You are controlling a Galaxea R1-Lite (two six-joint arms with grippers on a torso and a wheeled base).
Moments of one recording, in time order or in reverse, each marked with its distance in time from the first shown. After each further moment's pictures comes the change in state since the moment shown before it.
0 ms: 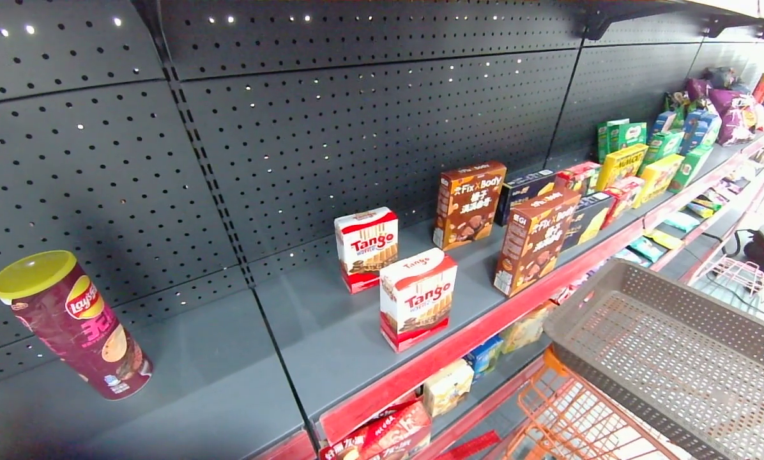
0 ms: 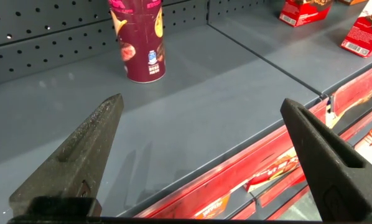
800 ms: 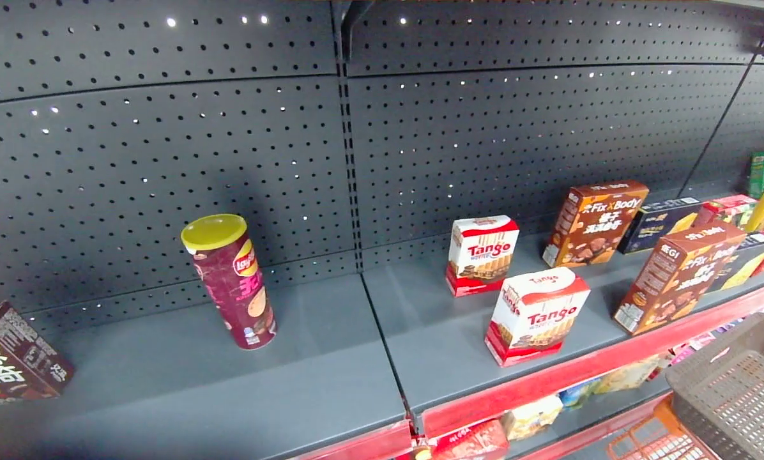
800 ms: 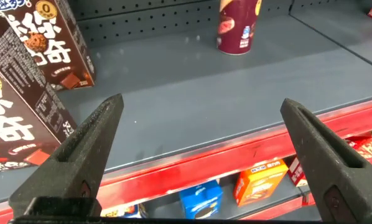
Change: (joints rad) left arm 0.000 0.000 0.000 0.000 -0.004 0.026; right arm 0.001 -0.088 0.005 0.022 0.018 -0.044
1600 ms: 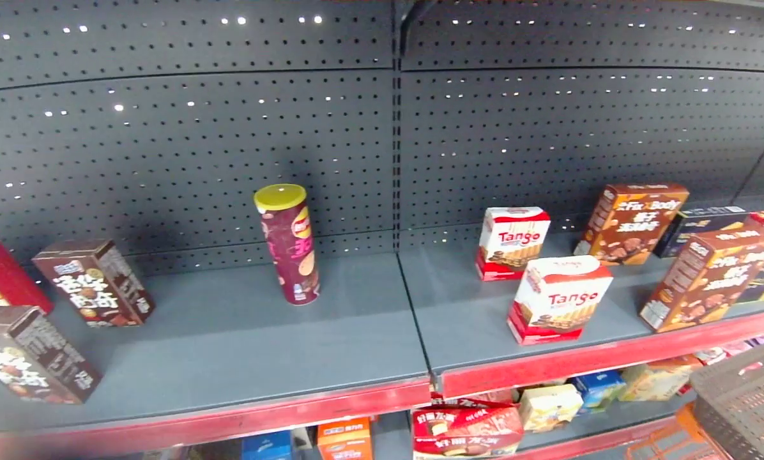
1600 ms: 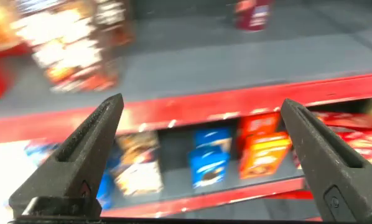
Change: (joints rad) left arm -0.001 0.000 0.000 0.002 0.000 -0.005; right arm 0.001 -0.020 0.044 -0.001 0.053 -0.042
